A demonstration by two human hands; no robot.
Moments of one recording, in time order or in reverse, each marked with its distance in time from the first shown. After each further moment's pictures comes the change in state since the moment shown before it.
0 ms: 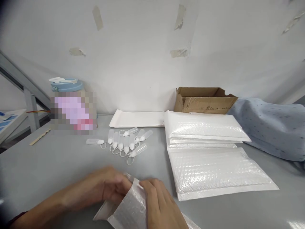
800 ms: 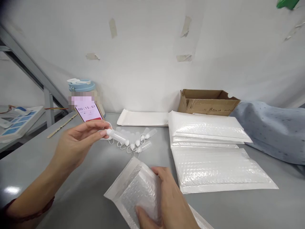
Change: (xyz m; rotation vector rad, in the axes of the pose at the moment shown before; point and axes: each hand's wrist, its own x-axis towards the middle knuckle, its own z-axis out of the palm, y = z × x) left_hand -0.033 0.023 -0.046 0.458 0.926 0.797; right_hand 0.009 -0.025 -0.026 0.185 0.042 0.234
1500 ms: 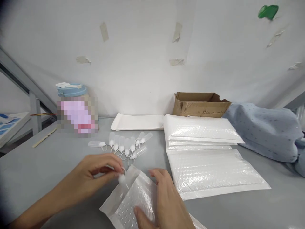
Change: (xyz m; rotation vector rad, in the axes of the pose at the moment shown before) left_hand -0.023 0.006 0.026 0.255 -0.614 -0.143; right_hand 0.006 0.023 0.009 -0.170 0.101 -0.153
